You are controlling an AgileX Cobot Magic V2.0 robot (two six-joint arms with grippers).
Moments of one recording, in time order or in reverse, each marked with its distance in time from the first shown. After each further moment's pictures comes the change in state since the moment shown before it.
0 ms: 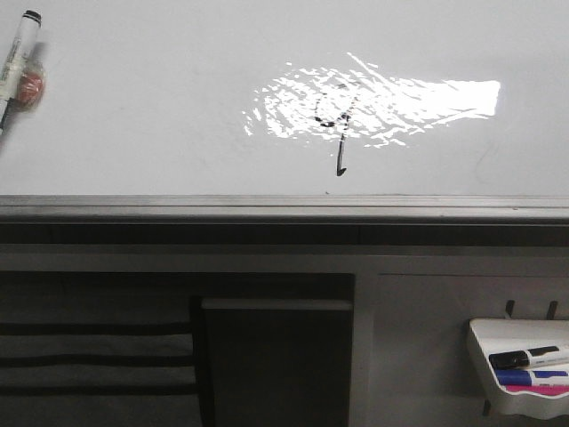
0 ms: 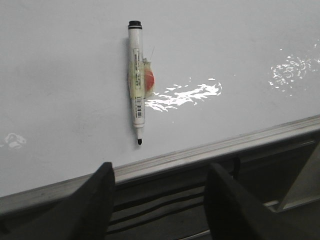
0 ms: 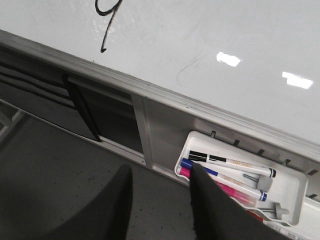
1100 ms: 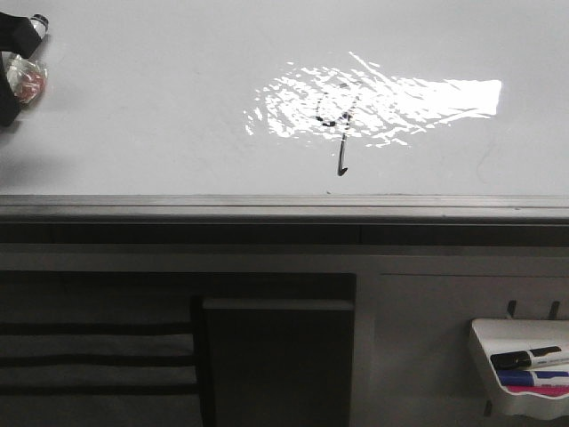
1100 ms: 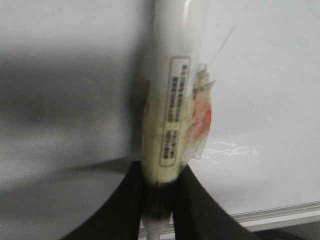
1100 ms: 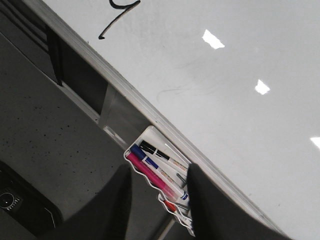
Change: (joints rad) left arm 0.069 0.895 -0.539 0.000 0.171 -0.073; right arm 0.000 0.350 -0.498 0.000 0.363 -0.437
